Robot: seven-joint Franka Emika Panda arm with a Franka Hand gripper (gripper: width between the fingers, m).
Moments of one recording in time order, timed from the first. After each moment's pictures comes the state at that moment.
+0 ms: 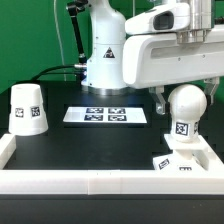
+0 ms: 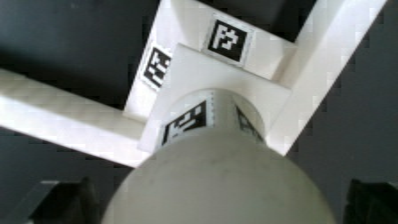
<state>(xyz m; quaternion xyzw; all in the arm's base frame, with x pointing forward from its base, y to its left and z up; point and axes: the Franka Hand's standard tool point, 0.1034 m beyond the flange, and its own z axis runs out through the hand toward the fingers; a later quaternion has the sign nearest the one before) 0.607 0.100 0.115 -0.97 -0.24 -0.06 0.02</state>
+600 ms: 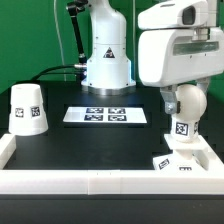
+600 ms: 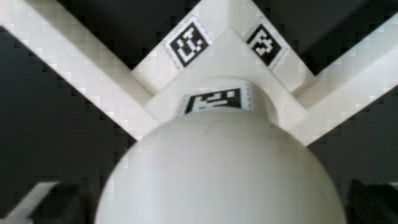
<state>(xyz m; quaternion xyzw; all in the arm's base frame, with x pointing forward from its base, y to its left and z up) 0.612 0.104 0.116 -0.90 -0.42 -0.06 -0.01</state>
